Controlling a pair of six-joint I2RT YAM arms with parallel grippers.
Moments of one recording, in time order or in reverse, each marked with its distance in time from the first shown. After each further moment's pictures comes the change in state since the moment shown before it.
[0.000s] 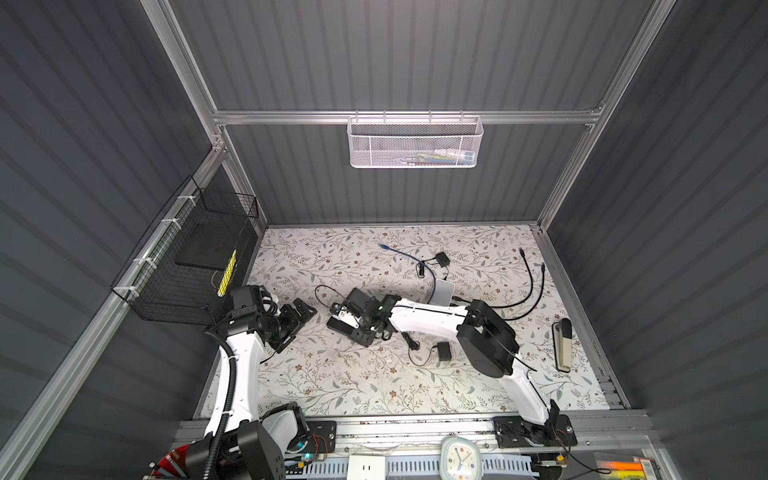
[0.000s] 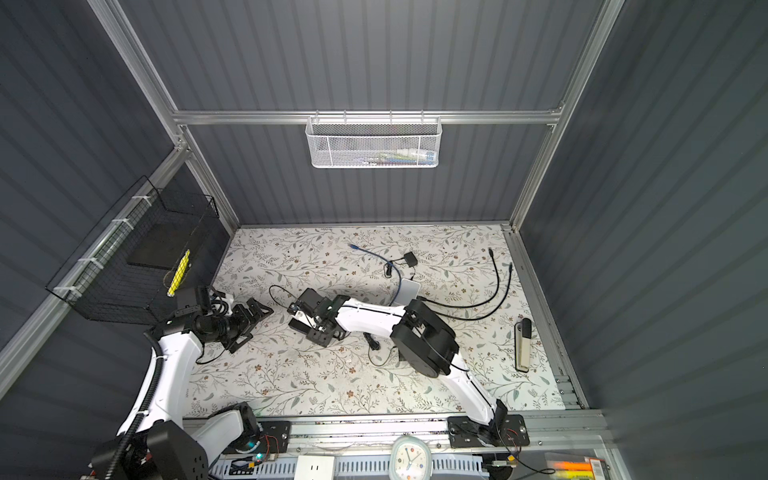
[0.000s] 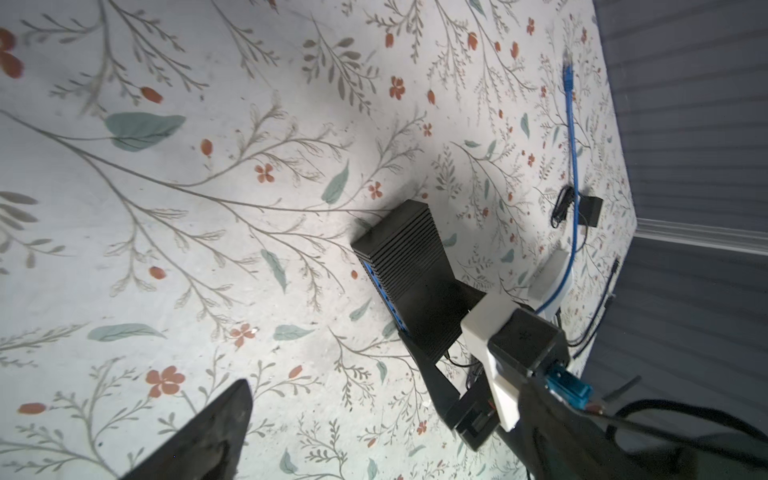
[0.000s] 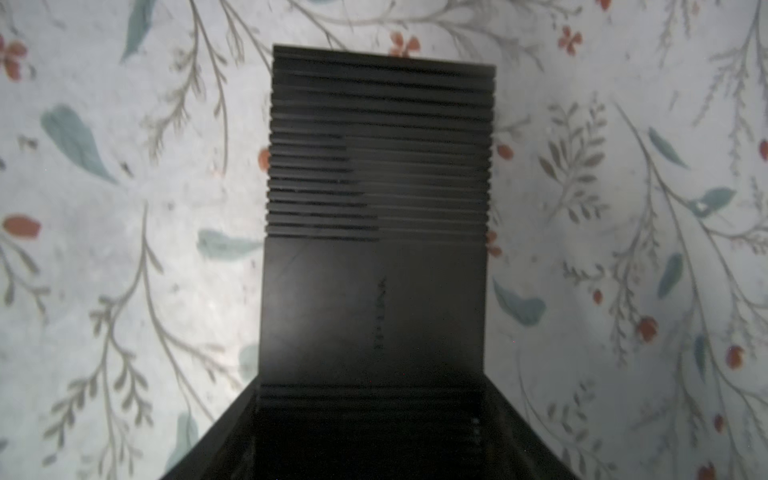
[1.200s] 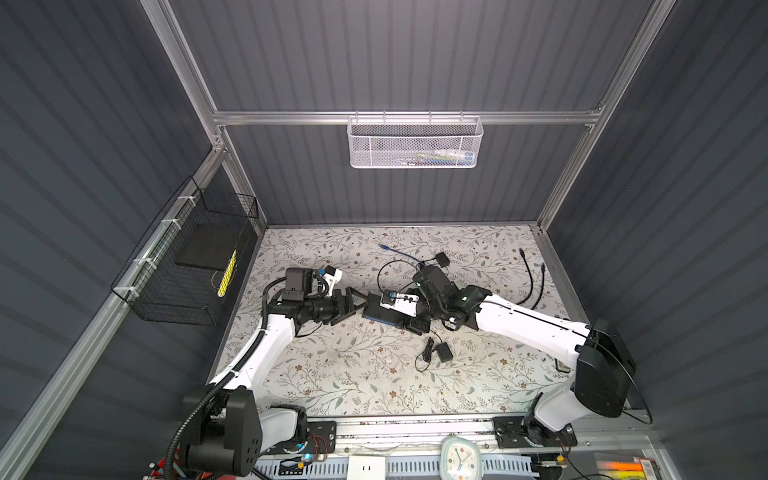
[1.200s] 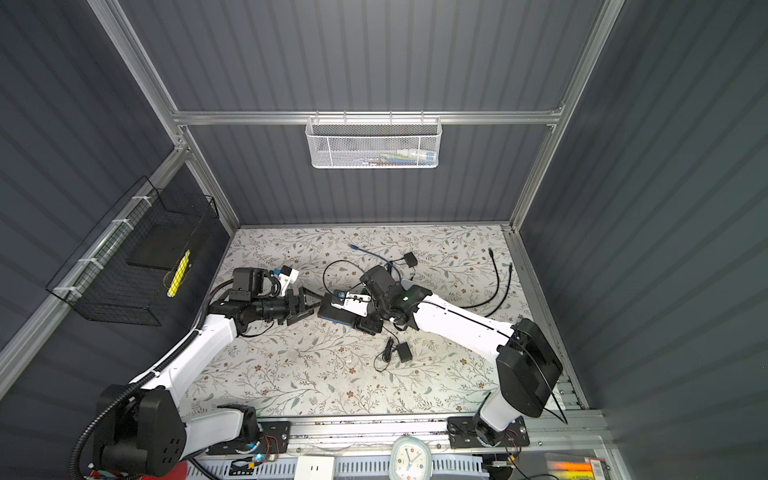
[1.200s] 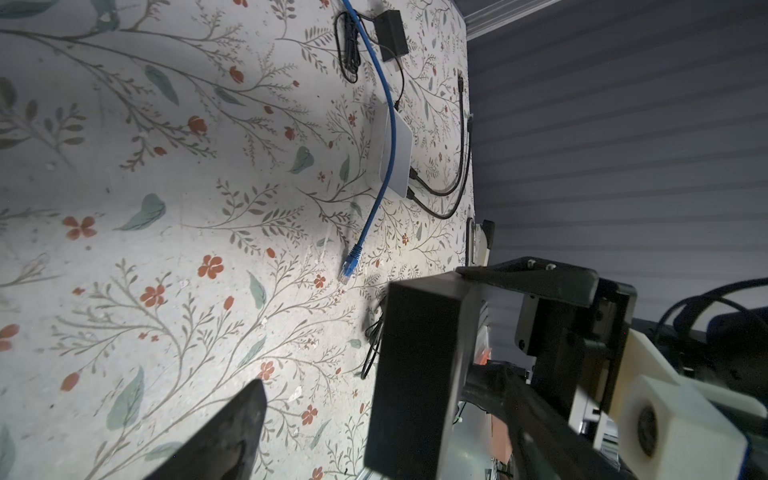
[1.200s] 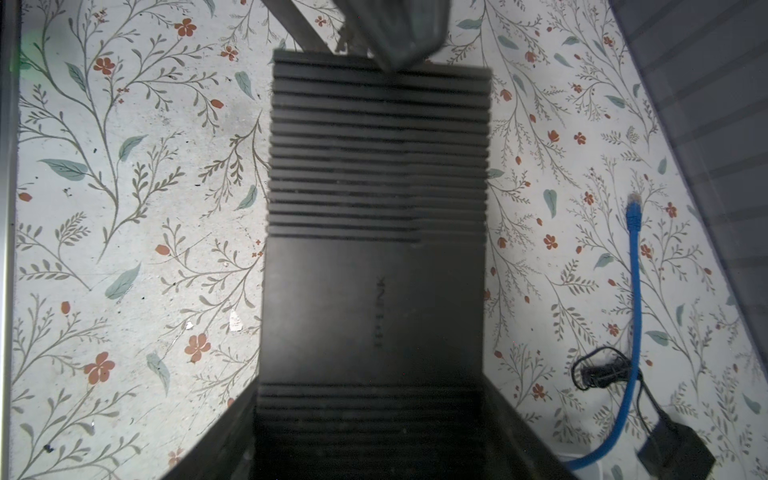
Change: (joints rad) left arm -0.445 0.197 0.005 0.465 0.326 -0.069; right arm -0.181 -0.627 -0.484 0.085 -0.237 -0.315
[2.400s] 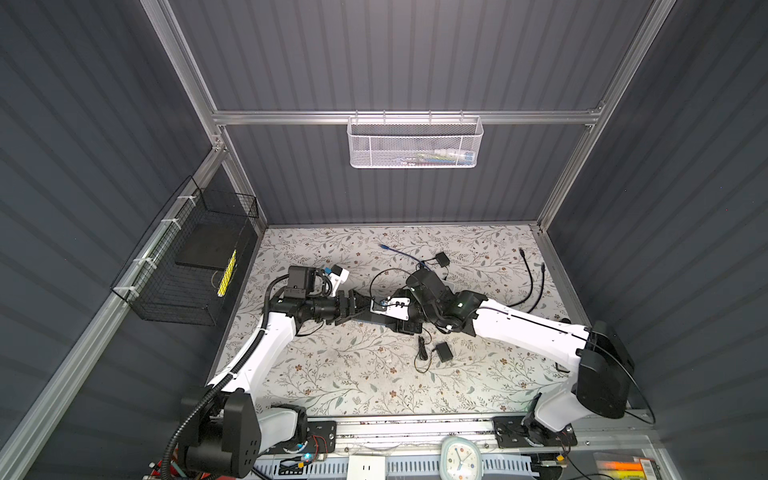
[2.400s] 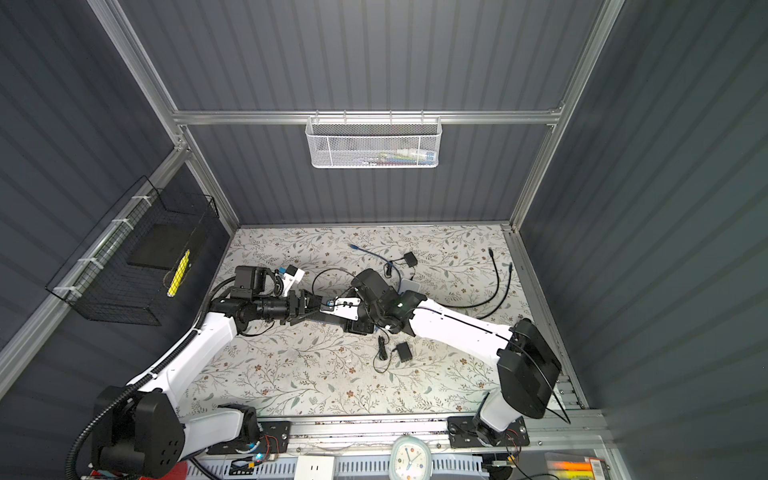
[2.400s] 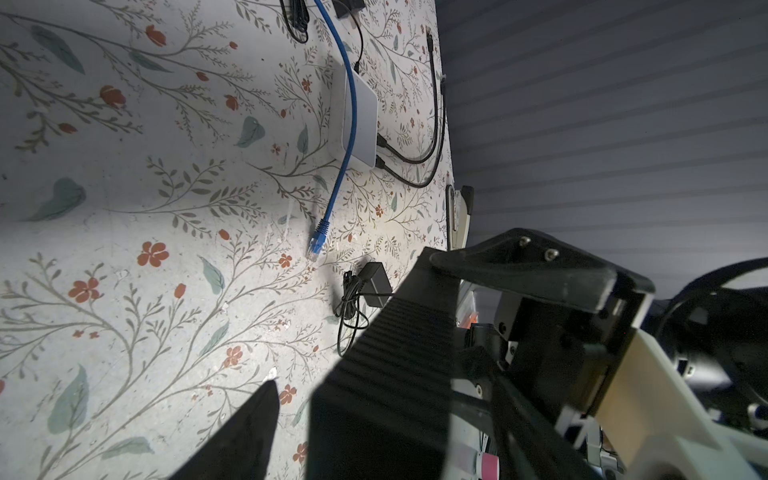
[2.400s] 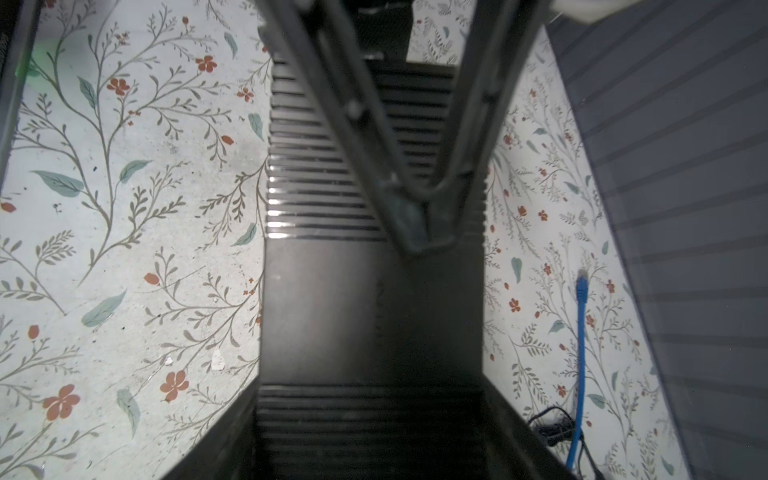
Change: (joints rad) left arm -0.012 -0.014 0.042 -0.109 0.076 0.085; right arm 0.062 -0.021 -0.003 0.116 0.048 -0.090
